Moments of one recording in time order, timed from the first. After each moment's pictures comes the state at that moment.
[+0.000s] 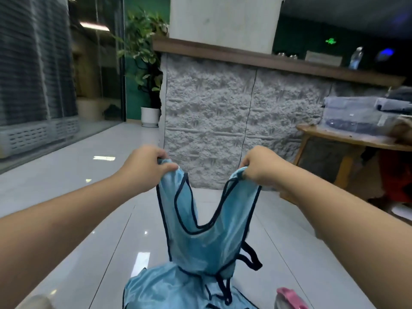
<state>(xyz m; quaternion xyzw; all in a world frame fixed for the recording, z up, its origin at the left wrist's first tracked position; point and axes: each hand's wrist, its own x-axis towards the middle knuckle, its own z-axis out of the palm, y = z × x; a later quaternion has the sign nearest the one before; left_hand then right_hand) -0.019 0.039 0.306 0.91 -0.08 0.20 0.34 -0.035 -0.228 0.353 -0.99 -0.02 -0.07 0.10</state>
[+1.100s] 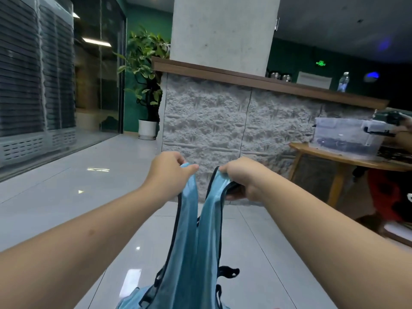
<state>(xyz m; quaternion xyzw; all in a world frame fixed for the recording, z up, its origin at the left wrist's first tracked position) -0.030 -0.011 0.338 0.83 -0.05 0.22 0.50 -0.051 -0.183 0.381 -0.85 0.10 0.00 0.52</state>
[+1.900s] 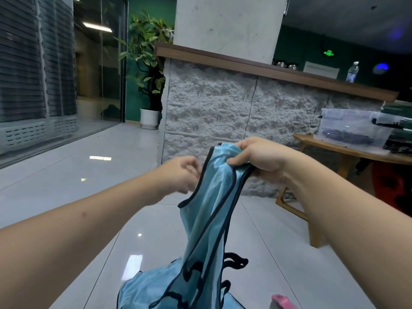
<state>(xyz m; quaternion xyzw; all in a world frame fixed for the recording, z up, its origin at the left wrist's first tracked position) -0.023 0.005 0.310 0.80 -0.20 -0.03 0.57 -0.054 -0.214 0.391 -0.85 -0.09 0.07 0.51</state>
